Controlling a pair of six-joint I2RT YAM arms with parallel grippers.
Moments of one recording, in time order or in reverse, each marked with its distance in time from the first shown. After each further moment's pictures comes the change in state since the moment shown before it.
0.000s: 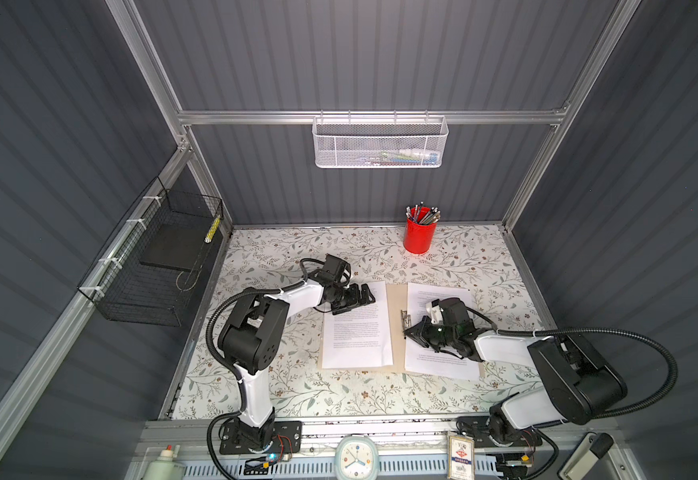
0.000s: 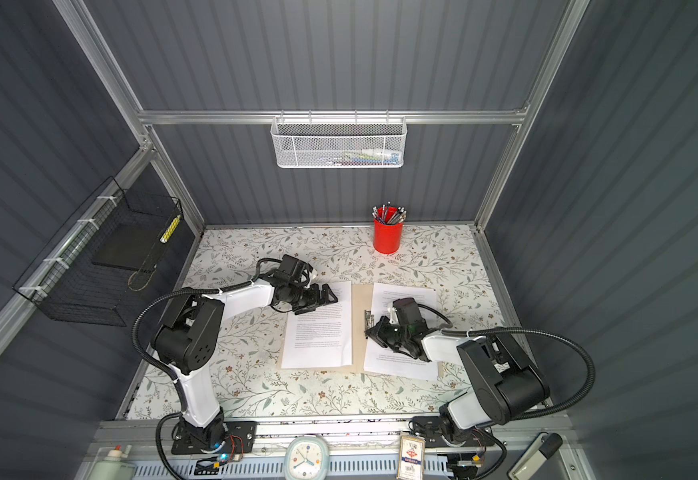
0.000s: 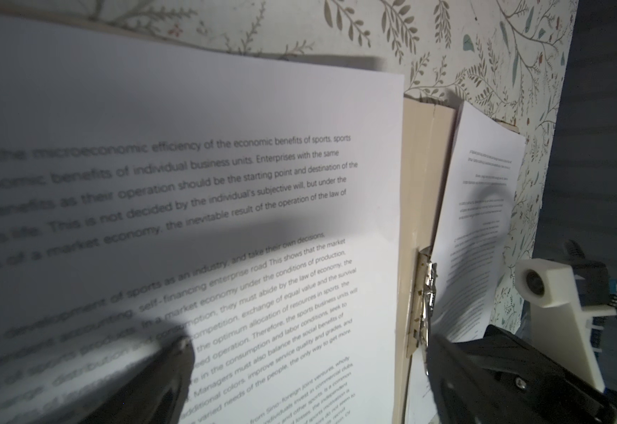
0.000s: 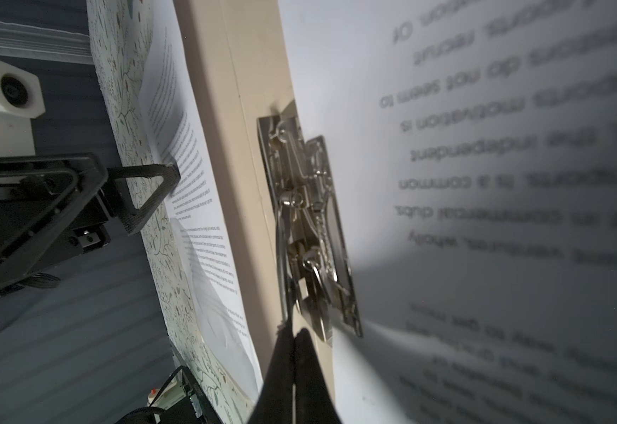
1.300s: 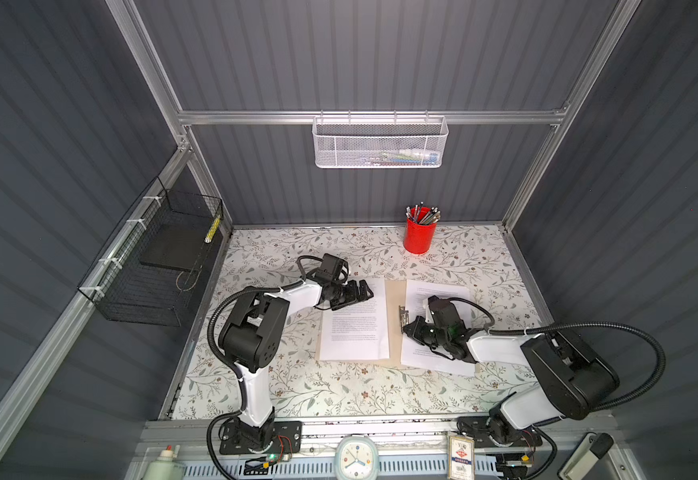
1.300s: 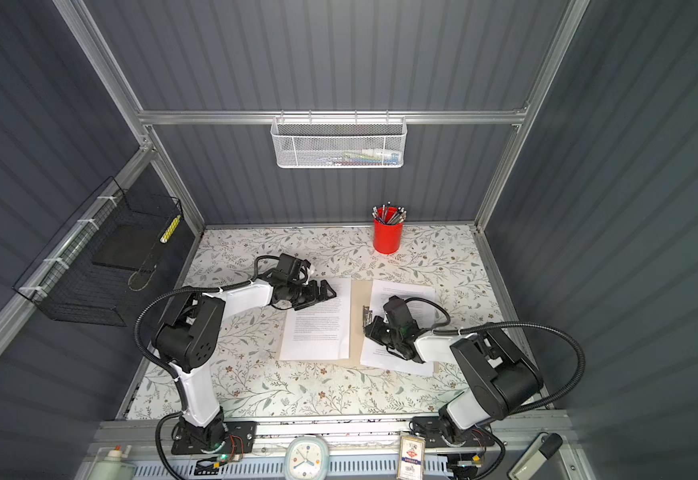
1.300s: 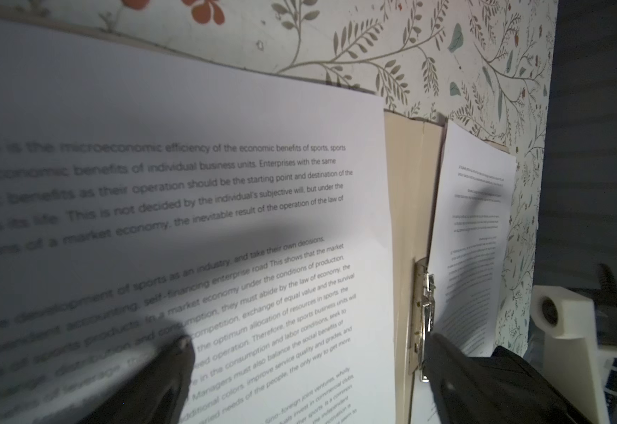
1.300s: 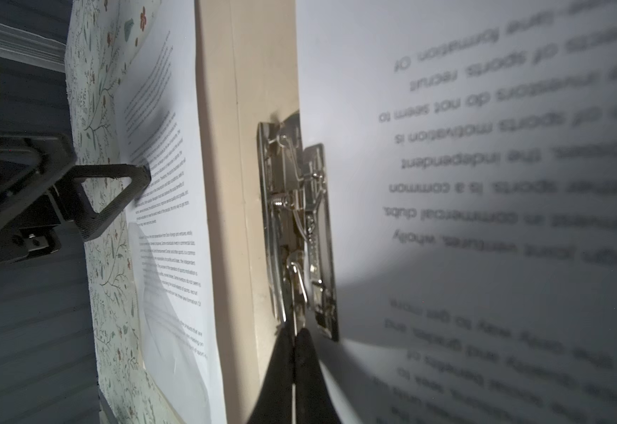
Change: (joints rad) left arm 0.020 0.015 -0.015 0.089 -0.024 0.002; right arm 0.089 0.056 0.014 0.048 0.226 -0.066
